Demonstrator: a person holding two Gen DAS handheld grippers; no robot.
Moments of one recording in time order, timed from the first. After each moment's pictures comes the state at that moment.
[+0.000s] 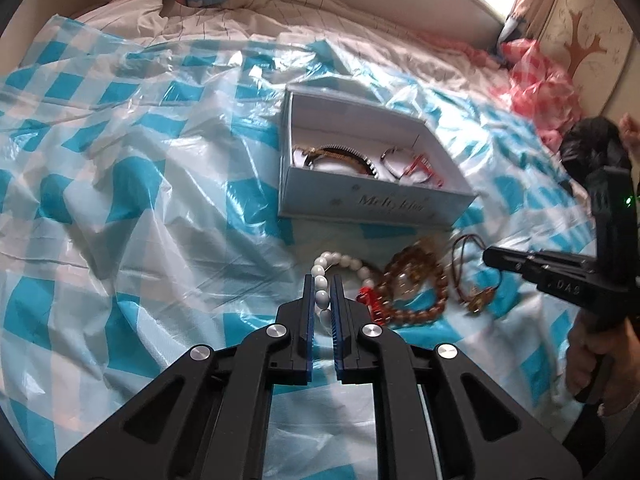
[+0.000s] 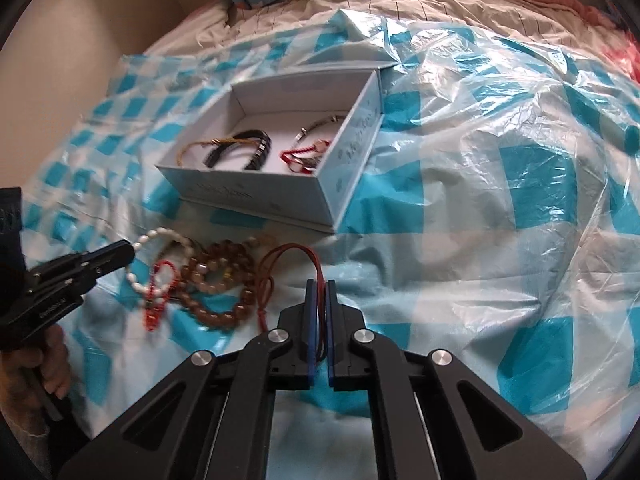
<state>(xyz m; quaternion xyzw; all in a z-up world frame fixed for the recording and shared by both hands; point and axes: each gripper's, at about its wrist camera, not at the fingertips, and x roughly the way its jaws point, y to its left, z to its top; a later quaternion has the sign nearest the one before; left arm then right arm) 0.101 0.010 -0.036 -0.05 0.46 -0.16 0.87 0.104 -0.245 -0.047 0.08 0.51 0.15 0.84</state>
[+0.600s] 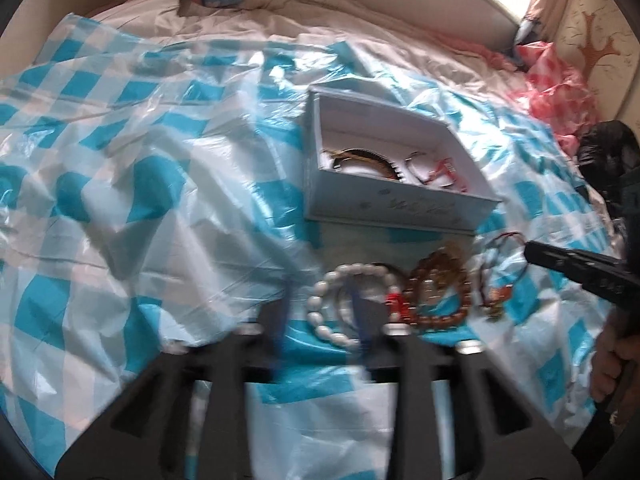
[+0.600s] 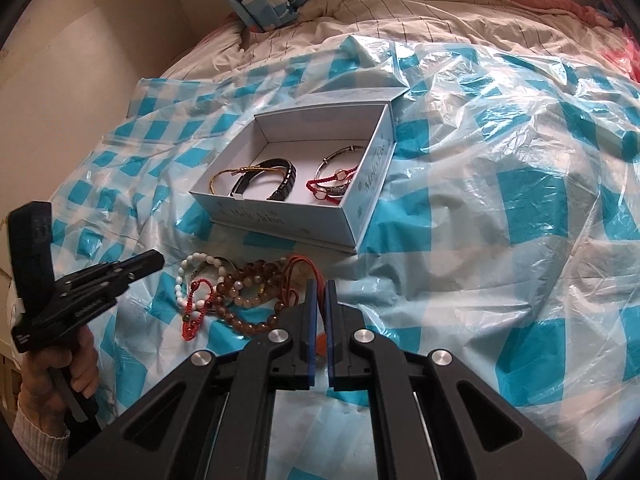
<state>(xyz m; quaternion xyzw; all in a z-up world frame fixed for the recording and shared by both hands) 0.108 0.017 -0.043 -0.04 0.46 -0.11 0.88 0.098 -0.246 -0.026 0.10 0.48 0.17 0.86</state>
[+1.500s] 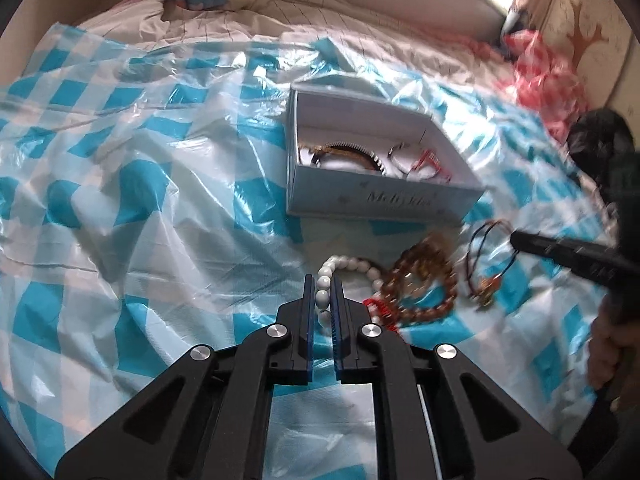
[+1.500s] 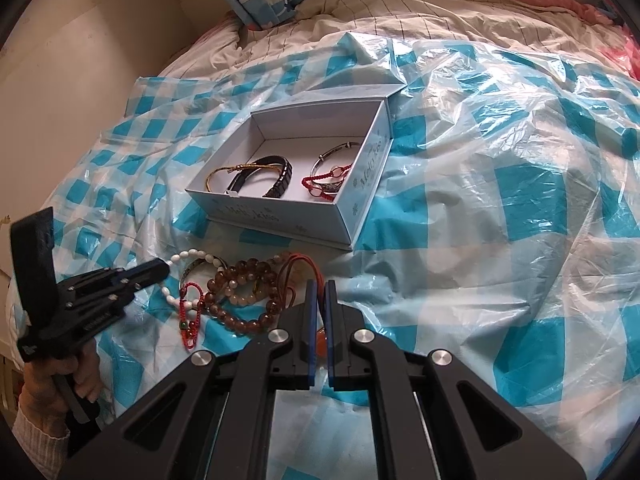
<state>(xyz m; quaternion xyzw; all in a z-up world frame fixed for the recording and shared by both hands) 0.102 0.009 -0.037 -0.04 0.46 -0.15 0.87 0.099 -0.250 -0.029 0.10 0.48 0.17 0.85</state>
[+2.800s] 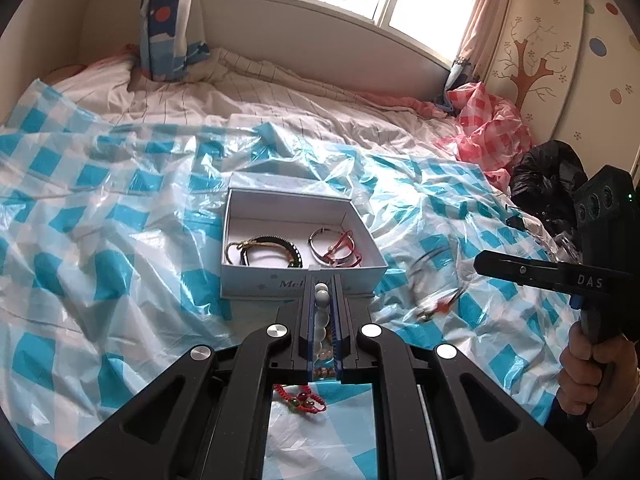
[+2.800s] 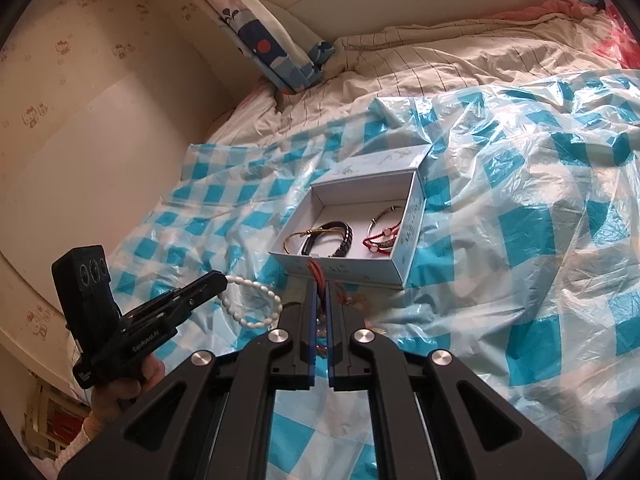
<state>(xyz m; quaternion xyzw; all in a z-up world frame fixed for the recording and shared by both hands) 0.076 -0.014 0.031 -0.06 0.34 -0.22 0.91 0.063 -0.266 0.042 0.19 0.40 0.22 0.87</state>
